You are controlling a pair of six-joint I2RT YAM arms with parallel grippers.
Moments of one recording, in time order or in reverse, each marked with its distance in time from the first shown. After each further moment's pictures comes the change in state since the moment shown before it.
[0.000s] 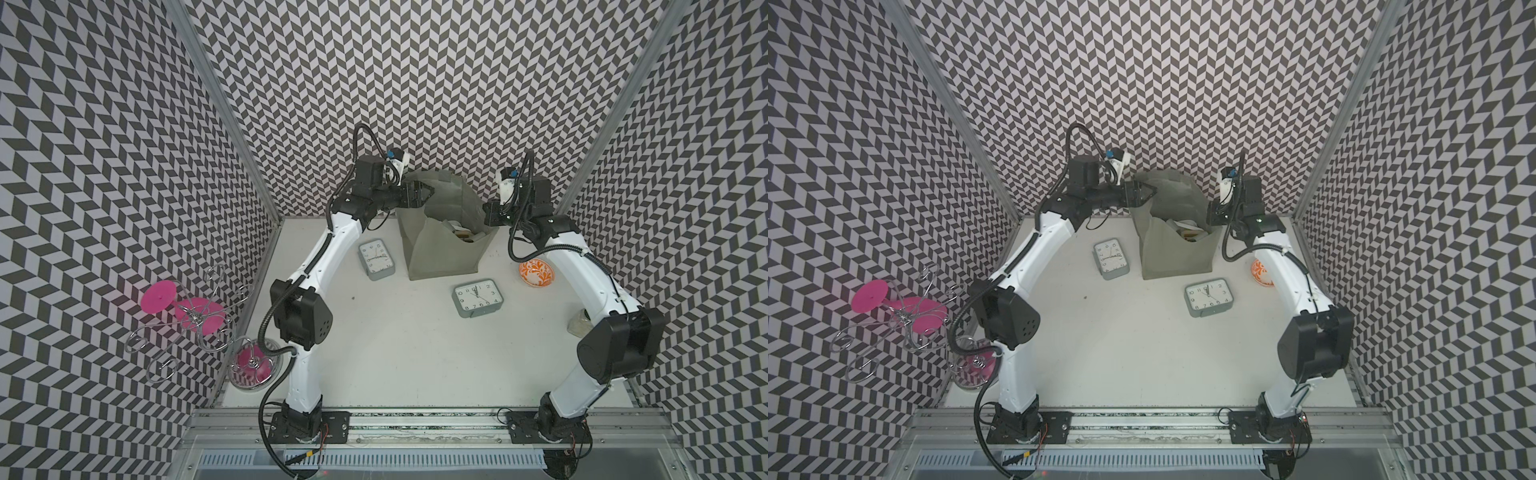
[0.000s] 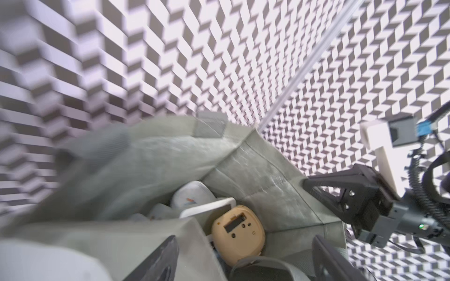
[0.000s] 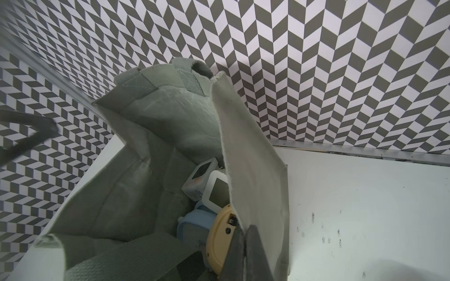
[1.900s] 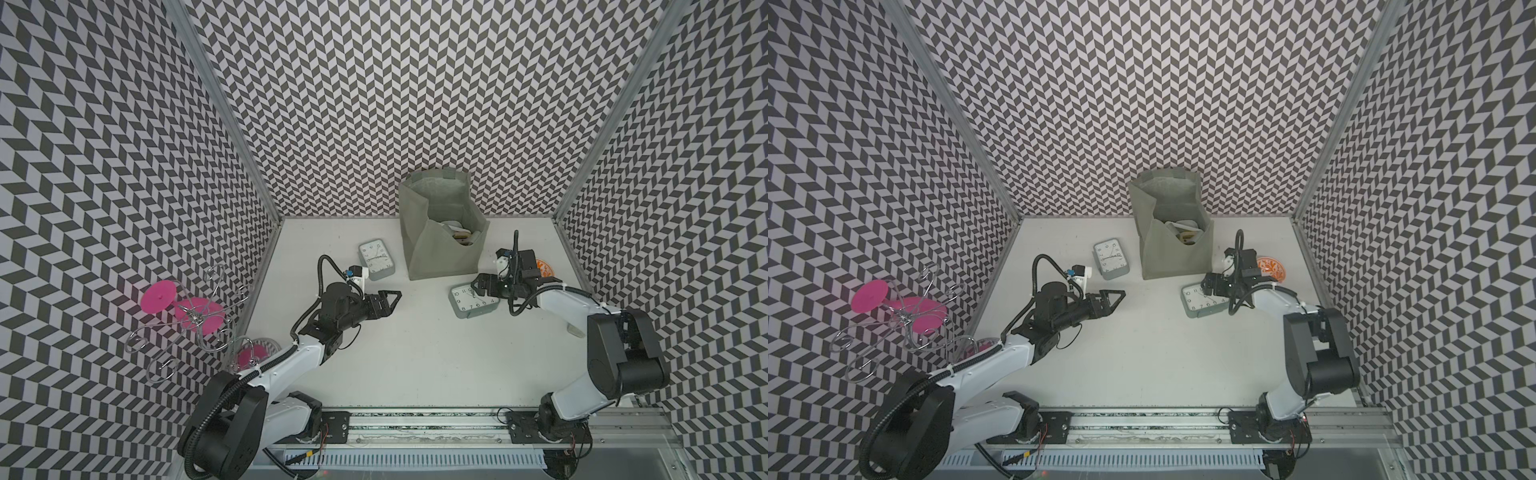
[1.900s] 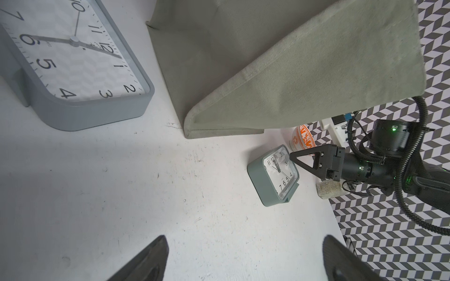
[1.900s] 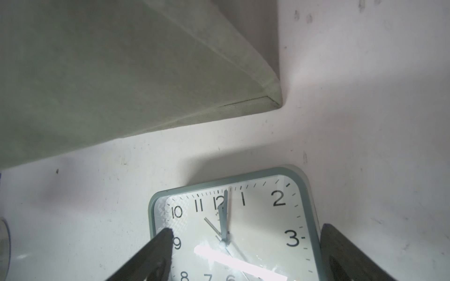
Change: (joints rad) left arm -0.025 -0.794 -1.645 0.781 -0.090 -0.341; right arm -0.024 -0.095 -0.774 0.238 -0.123 0.109
